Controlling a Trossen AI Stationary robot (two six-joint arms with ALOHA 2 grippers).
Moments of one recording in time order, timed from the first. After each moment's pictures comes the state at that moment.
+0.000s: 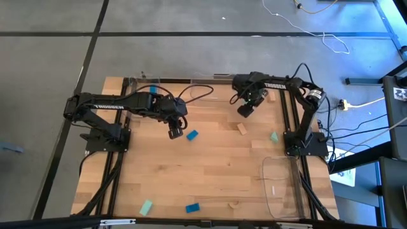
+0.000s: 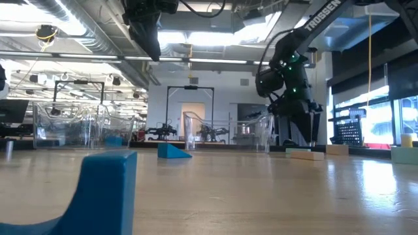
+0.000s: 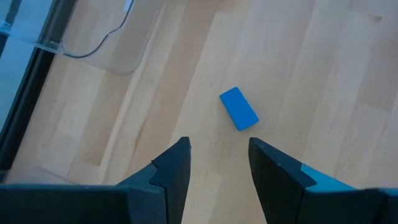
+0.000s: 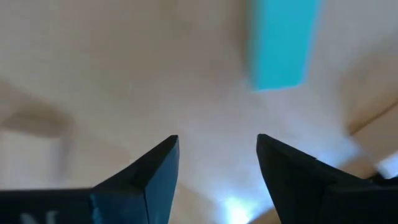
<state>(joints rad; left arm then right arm) 0.05 1.41 1.33 -0.96 -0.22 -0.23 -0.63 1.85 1.23 -1.13 0.05 0.15</state>
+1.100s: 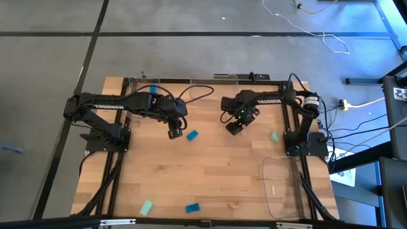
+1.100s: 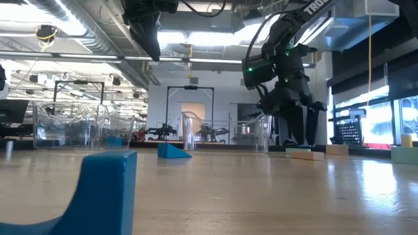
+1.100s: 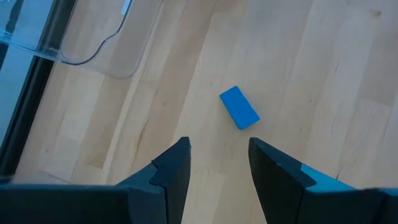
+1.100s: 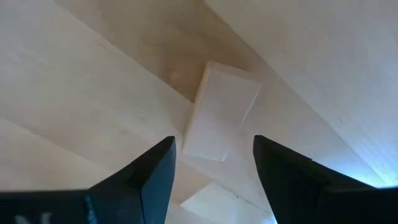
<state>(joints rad) 0.05 1.41 1.33 -0.96 -0.22 -0.20 -0.33 1.85 1.20 -1.07 -0.13 0.52</state>
